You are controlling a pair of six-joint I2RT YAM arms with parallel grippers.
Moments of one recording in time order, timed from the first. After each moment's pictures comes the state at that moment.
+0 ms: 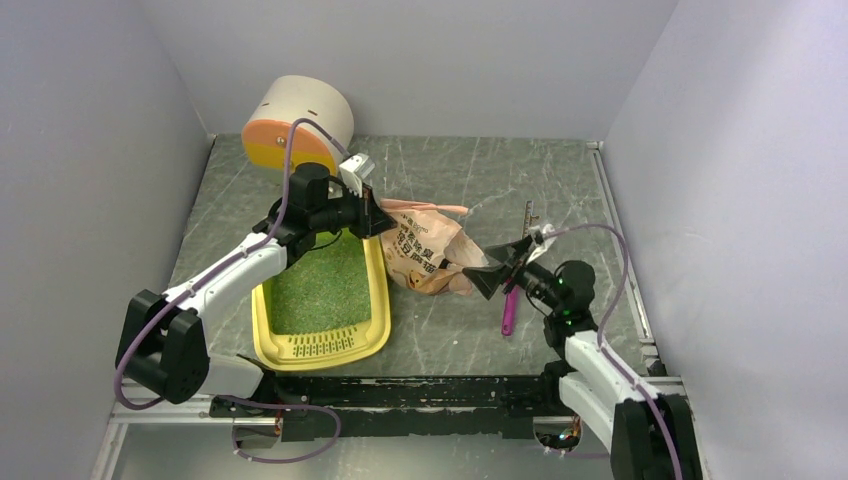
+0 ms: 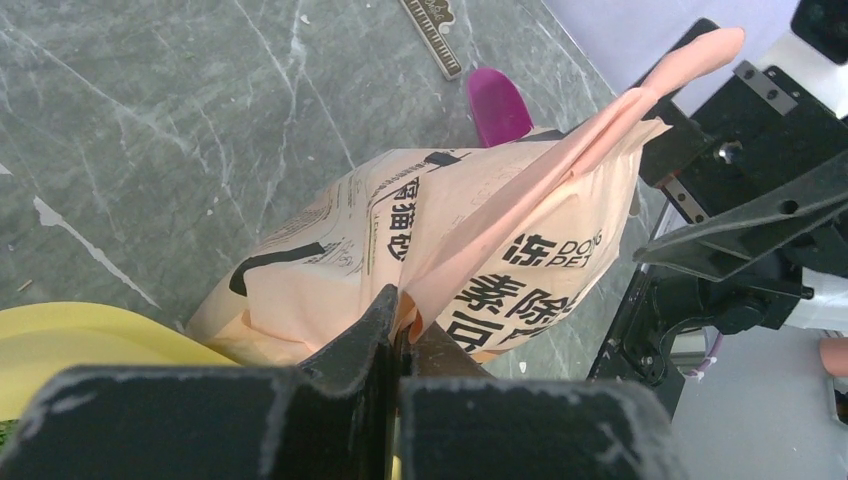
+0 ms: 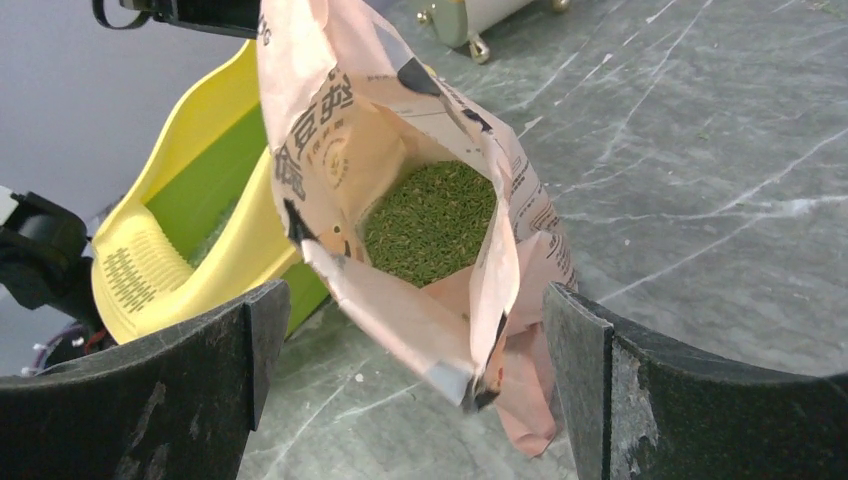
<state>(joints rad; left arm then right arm) -0.47 1.36 0.96 0.01 0.58 -0.30 0.14 0.83 0.14 0.77 -0.74 0.42</state>
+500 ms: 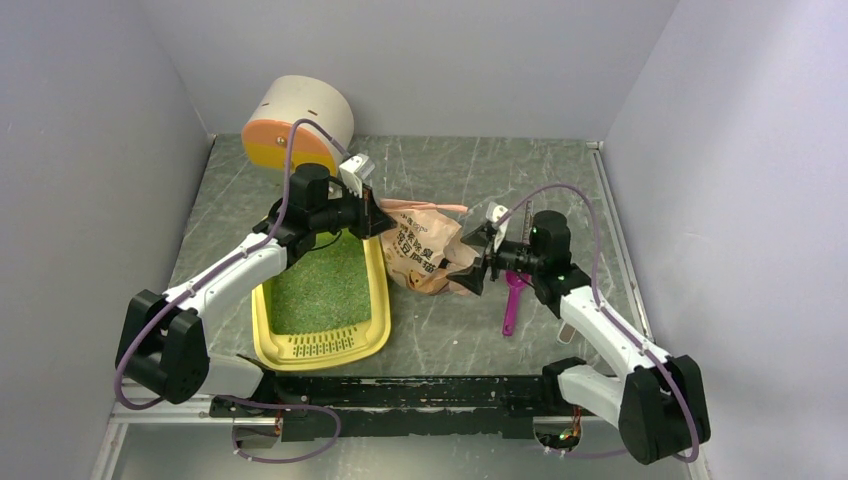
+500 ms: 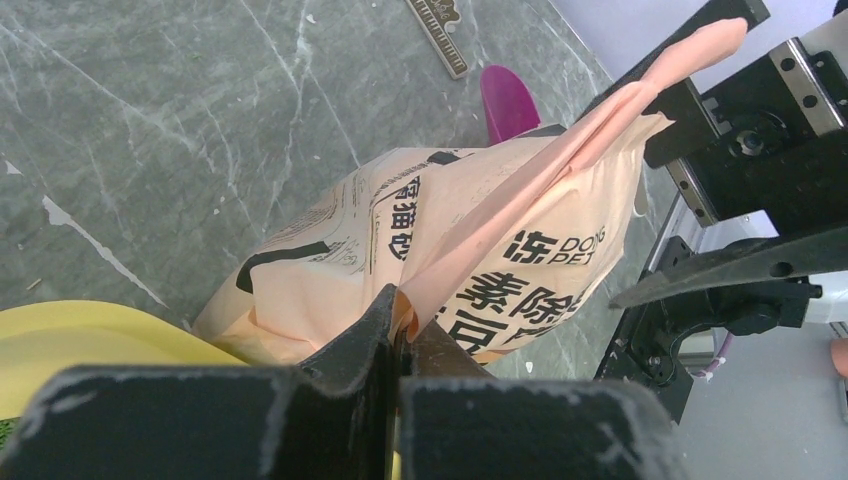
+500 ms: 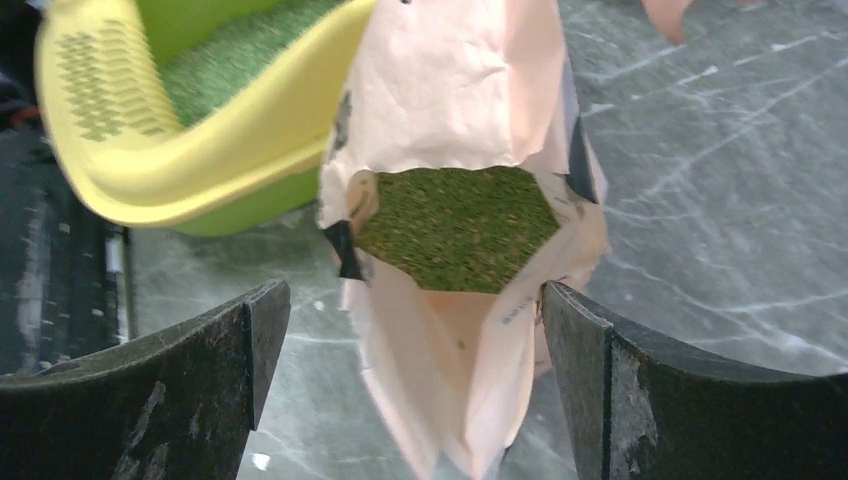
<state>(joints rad) -0.47 1.37 0.96 0.01 0.57 -0.29 0.29 1.05 0.53 0.19 -0.92 -0.21</state>
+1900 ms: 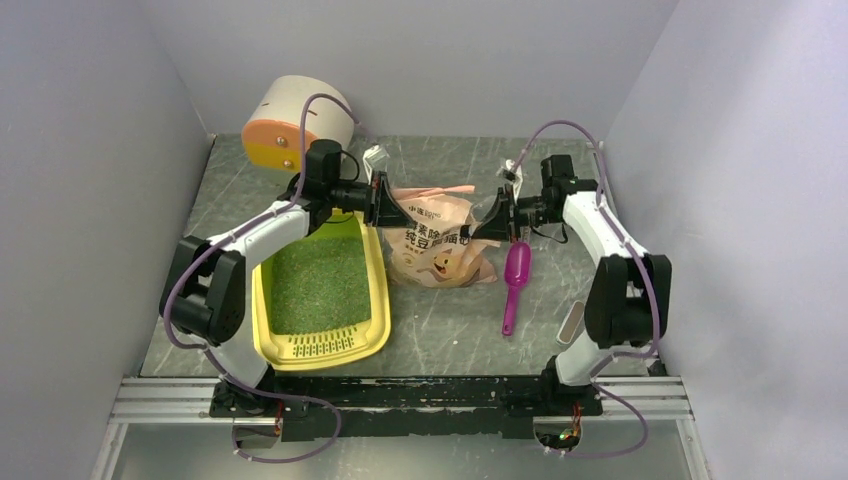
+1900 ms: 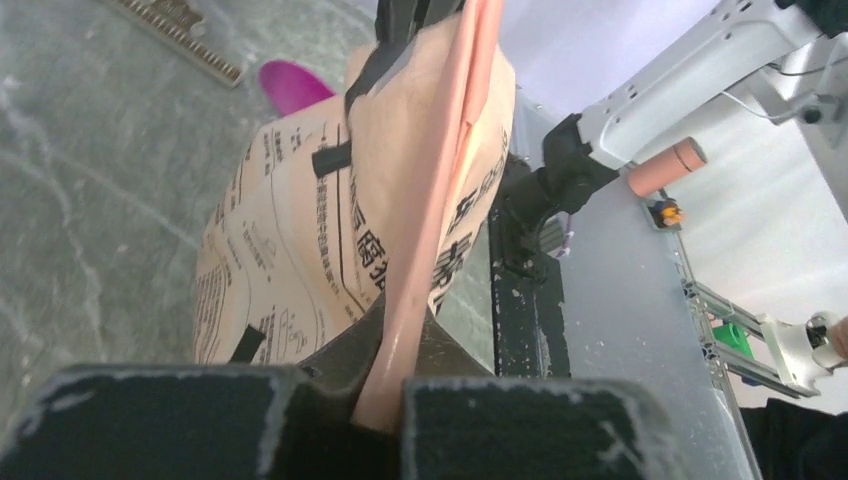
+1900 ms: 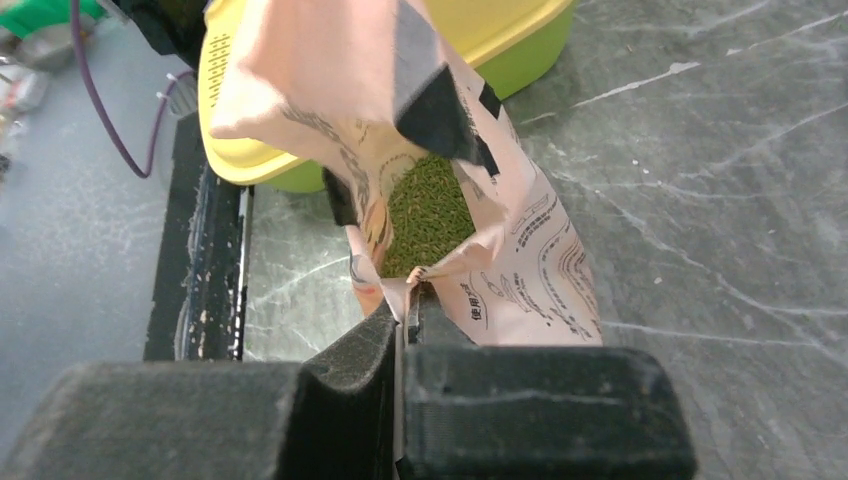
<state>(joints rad) -0.41 1.69 1.16 0.22 1.24 -0.28 0.06 1.58 1.21 -0.81 -1.29 -0.84</state>
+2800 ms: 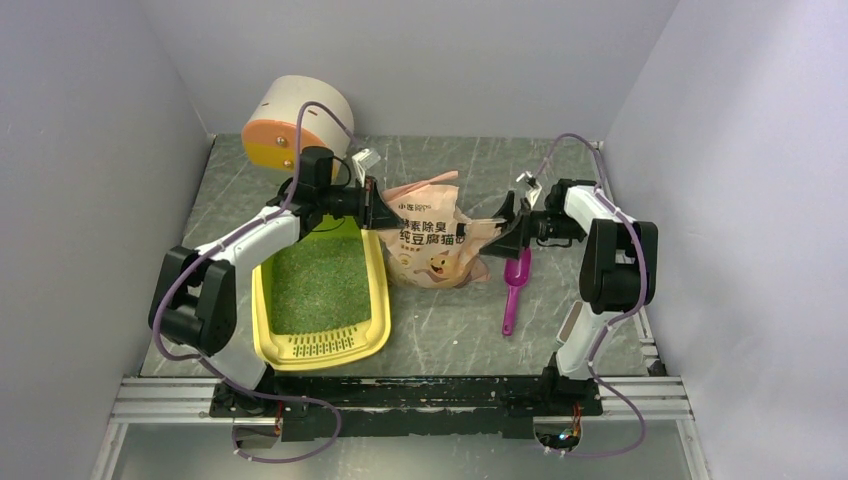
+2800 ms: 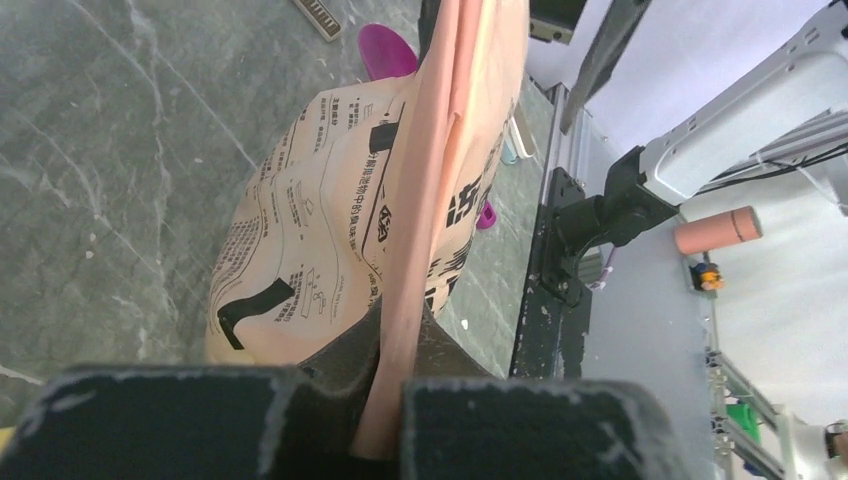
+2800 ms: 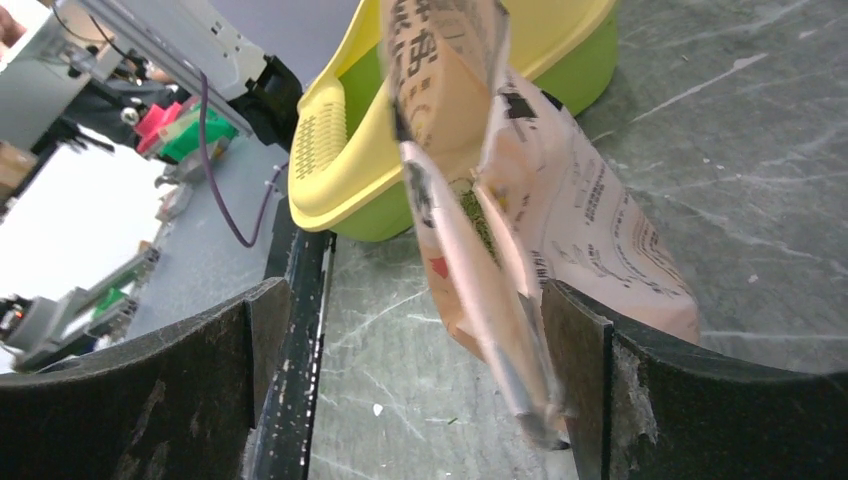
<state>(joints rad) -0.37 1.62 1.09 0.06 1.02 -0.30 -0.05 1.85 1.26 -1.39 -1.55 -1.42</state>
